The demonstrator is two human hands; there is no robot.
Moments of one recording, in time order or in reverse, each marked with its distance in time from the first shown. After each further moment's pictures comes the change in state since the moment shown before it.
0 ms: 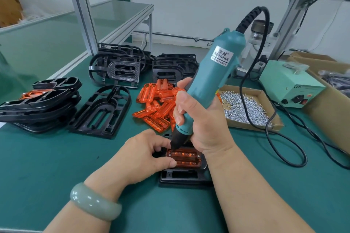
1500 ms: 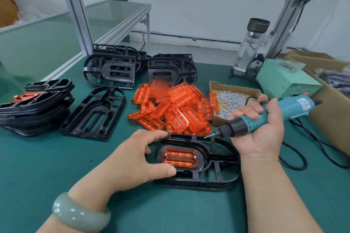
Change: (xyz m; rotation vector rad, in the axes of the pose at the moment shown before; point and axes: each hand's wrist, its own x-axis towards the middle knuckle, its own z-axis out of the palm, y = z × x) left_hand -0.006 -0.002 -0.002 -0.073 -0.034 -0.055; right_hand -0.021 -0.023 -0.094 0.627 0.559 -0.116
